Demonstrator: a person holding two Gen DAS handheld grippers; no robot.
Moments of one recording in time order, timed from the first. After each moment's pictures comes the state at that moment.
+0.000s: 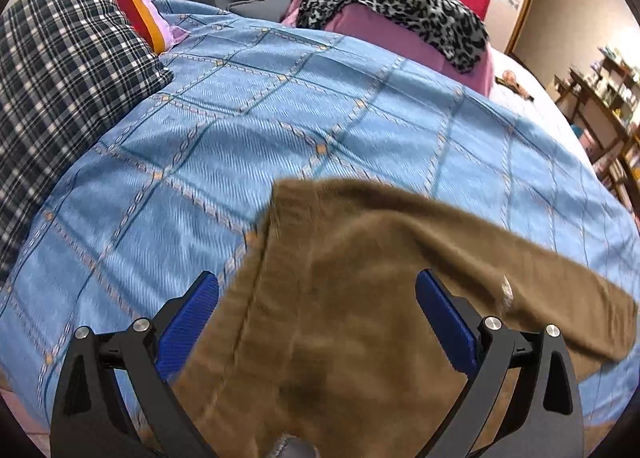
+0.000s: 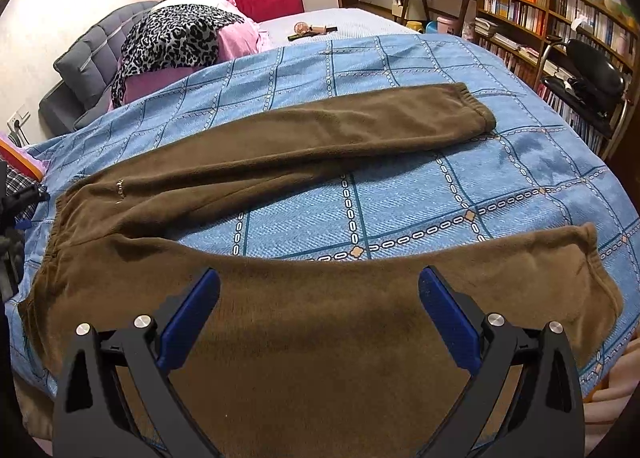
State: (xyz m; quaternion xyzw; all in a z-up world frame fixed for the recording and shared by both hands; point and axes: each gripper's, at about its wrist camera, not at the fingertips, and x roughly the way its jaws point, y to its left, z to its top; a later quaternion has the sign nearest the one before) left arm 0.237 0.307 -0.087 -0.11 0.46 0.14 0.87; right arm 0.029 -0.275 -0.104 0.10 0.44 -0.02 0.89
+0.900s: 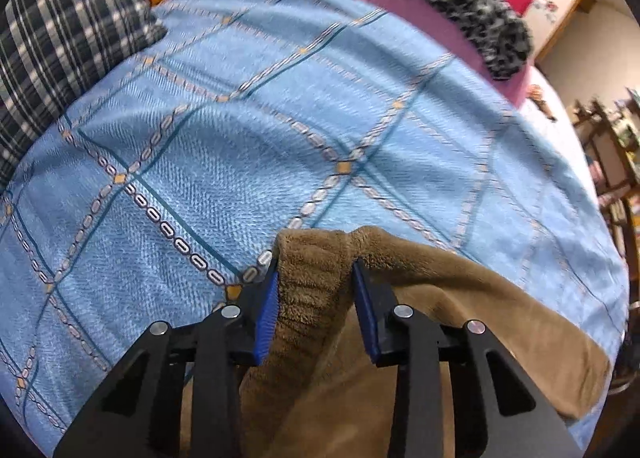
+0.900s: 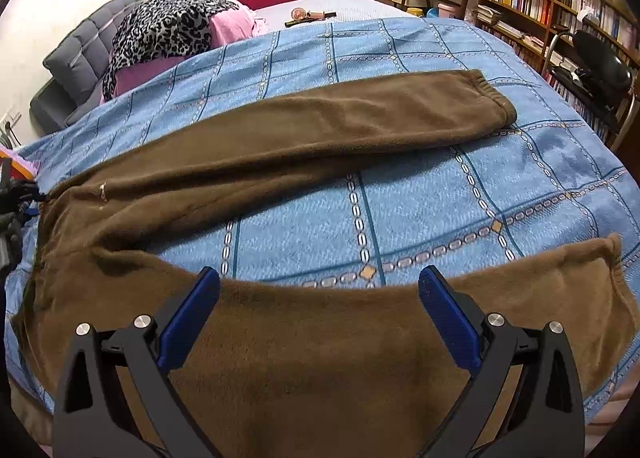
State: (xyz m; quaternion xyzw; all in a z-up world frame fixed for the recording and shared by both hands) left arm 0.292 0.349 -0.106 -0.19 0.50 0.14 0.83; right arm 0.076 -0.282 -0.128 0.11 0.46 -0.02 0.88
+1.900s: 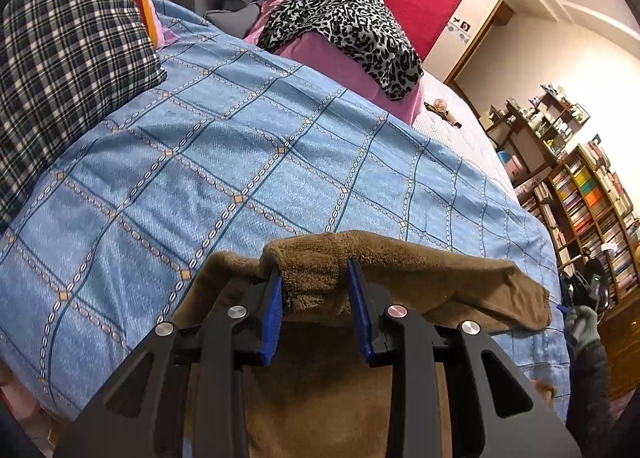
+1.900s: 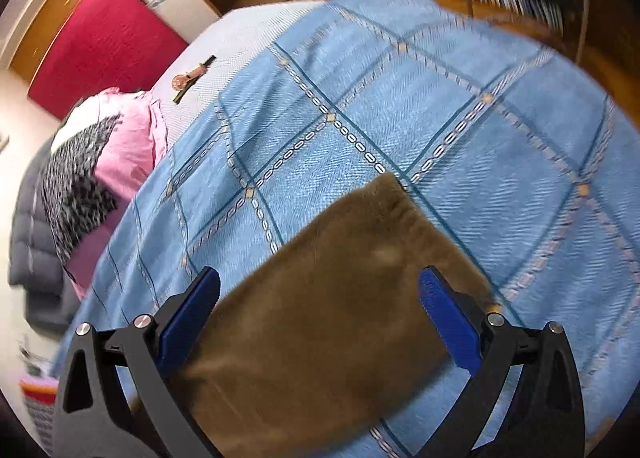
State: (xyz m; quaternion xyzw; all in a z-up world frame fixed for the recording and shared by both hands) left arm 0.104 0.316 0.002 -0.21 0.42 0.02 0.88; right arm 0.324 -0.561 -0.155 0.39 0.46 -0.12 0.79
